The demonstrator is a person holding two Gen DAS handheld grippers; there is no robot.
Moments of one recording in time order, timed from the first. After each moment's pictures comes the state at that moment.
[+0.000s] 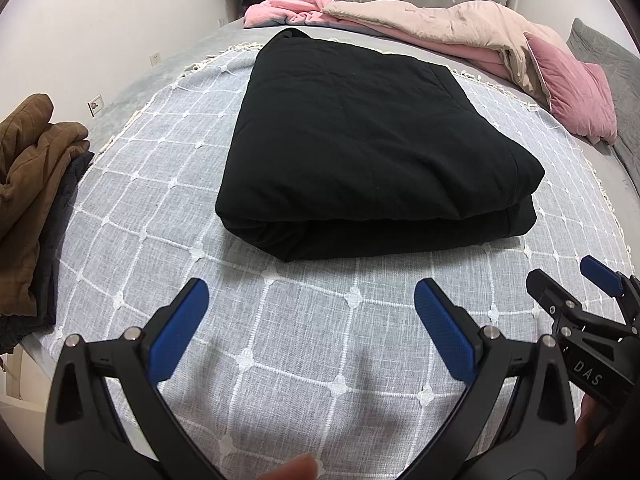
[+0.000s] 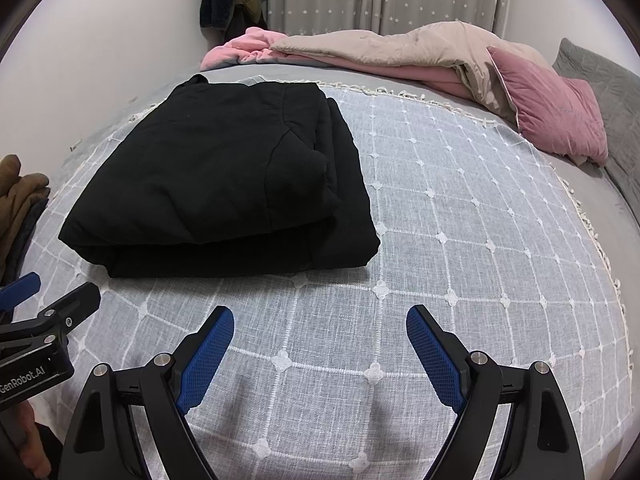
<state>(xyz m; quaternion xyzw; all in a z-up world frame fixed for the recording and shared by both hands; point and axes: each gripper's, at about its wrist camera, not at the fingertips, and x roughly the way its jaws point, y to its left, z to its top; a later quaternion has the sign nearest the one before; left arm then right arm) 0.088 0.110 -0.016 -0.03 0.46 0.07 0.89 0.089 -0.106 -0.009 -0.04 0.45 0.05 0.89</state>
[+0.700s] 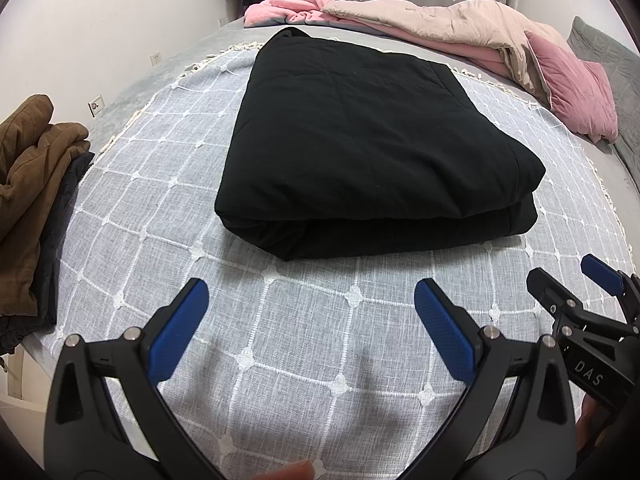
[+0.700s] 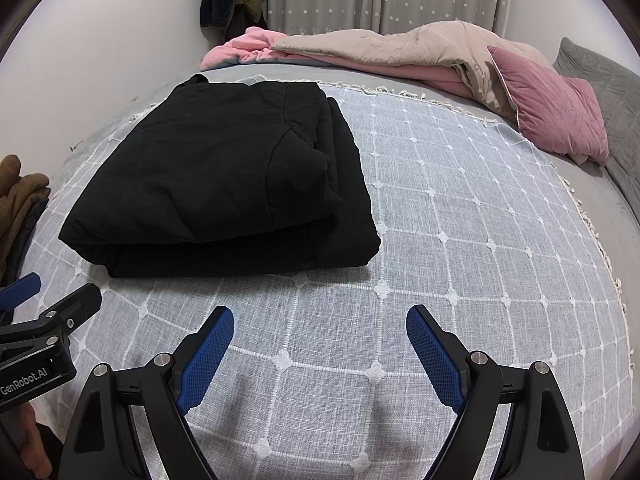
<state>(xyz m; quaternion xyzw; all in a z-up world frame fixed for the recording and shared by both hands) 0.087 0.109 -0.016 -0.03 0.46 0.07 0.89 0.089 -0.106 -0.010 -0.04 0.45 0.05 0.89</state>
